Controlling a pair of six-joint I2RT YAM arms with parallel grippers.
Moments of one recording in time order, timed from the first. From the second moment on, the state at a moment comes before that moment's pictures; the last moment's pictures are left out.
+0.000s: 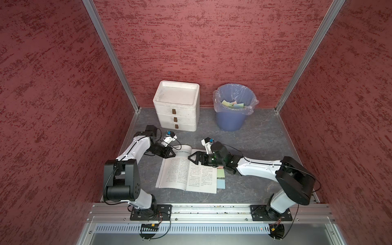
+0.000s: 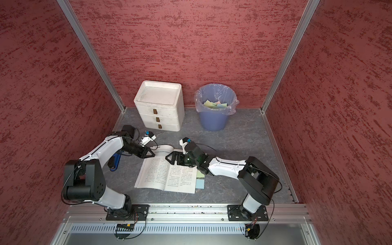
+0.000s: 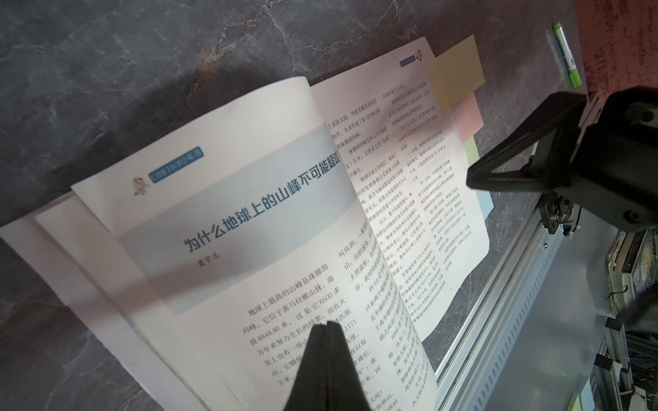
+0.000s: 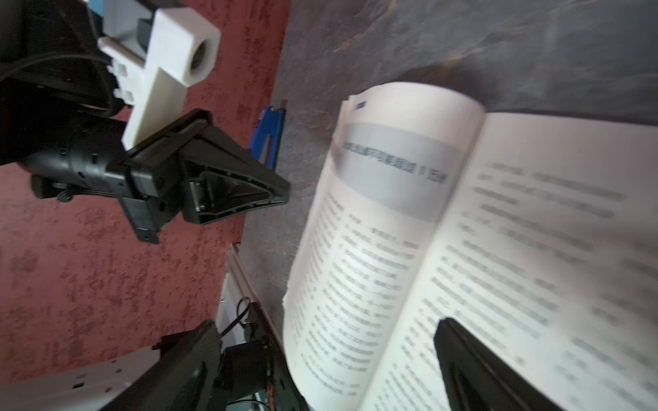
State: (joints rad) left arm 0.01 1.52 1.03 -0.98 0.64 0.50; right arm 0.87 1.57 0.82 0.22 -0.27 0.96
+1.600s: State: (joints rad) left arm -0.60 2.19 1.64 -0.86 0.49 0.28; right arm 0.44 1.65 0.65 0.25 -0.43 0.74
